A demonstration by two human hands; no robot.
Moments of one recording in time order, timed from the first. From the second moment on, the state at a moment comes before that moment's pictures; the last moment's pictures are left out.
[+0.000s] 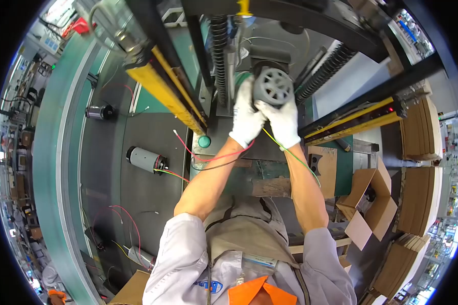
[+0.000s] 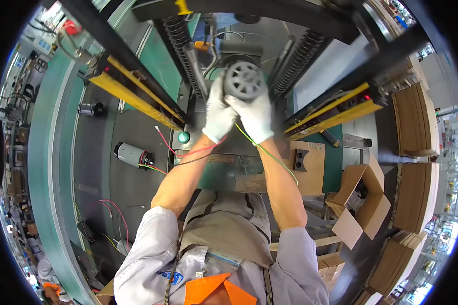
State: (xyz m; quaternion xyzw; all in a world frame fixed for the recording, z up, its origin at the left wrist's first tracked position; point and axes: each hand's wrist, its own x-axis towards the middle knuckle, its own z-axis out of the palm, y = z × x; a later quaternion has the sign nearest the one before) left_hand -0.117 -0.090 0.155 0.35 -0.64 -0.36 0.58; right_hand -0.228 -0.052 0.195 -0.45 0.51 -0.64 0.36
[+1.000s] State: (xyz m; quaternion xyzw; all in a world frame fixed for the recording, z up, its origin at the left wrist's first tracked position) left_hand -0.117 -0.093 0.164 0.26 -0.73 -0.27 0.57; right_hand -0.228 -0.011 0.185 -0.34 0.51 -0.68 0.40
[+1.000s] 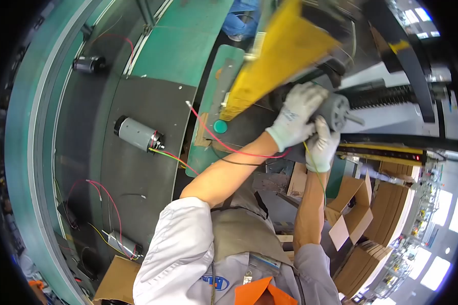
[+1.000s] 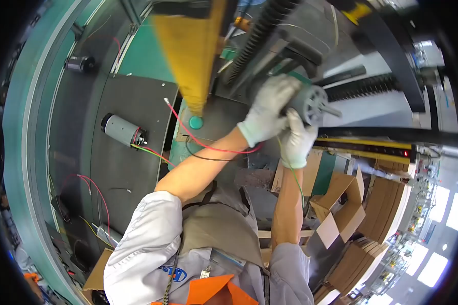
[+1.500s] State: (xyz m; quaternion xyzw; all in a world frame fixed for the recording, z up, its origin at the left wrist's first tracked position) left_hand -0.100 -0.115 0.156 0.25 -0.58 -0.56 0.53; right_hand -0.219 -0.057 0.219 -0.49 0.70 -0.49 0.20
